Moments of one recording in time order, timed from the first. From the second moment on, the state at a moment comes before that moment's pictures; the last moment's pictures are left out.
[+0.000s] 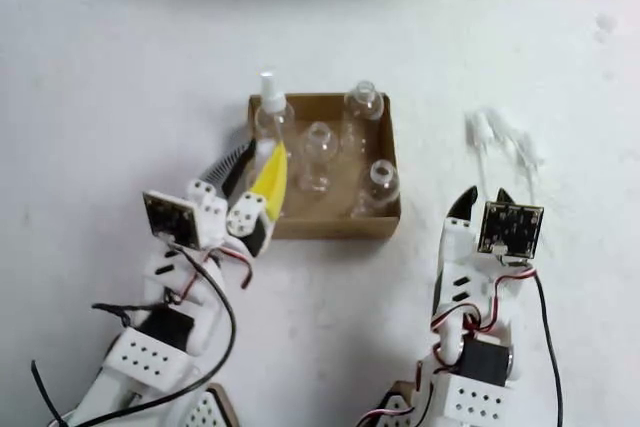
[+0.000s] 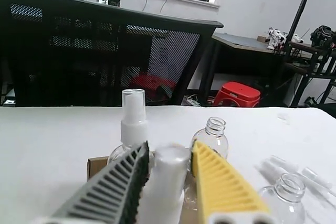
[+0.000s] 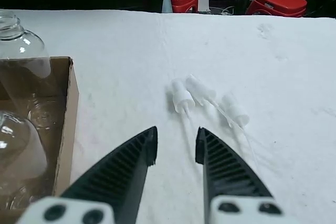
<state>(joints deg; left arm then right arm) 15.4 -70.0 94.4 -12.4 12.4 10.6 -103.1 96.4 33.9 9.0</state>
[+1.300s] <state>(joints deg) 3.6 -103.7 94.3 17.9 23.9 10.6 -103.1 96.4 33.9 9.0</state>
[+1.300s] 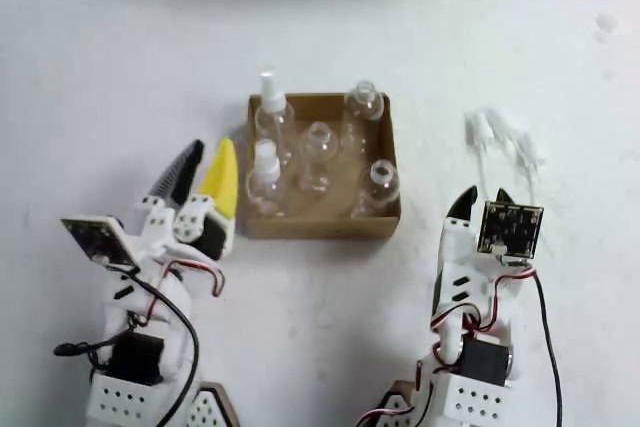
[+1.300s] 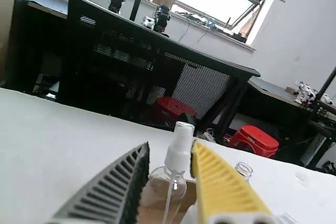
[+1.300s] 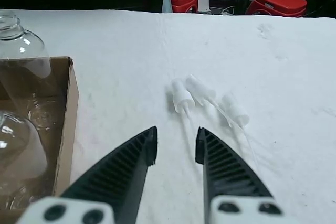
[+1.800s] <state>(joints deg) -21.0 -103.7 92.5 18.4 23.9 10.6 -103.1 96.4 33.9 9.0</state>
